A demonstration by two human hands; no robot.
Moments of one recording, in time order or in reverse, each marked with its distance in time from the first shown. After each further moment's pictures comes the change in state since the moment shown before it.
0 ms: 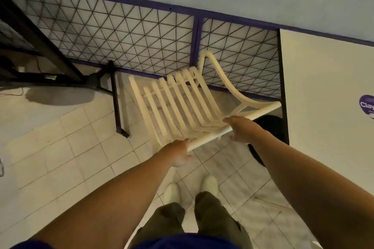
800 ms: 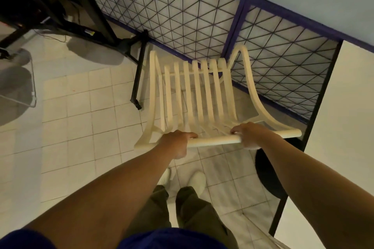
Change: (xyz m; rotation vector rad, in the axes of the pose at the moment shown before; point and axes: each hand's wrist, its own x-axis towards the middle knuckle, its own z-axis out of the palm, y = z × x) left_hand 0.041 0.046 0.009 -0.042 0.129 -0.261; right_hand 0.072 0.064 -0.024 -0.236 -0.325 -0.209
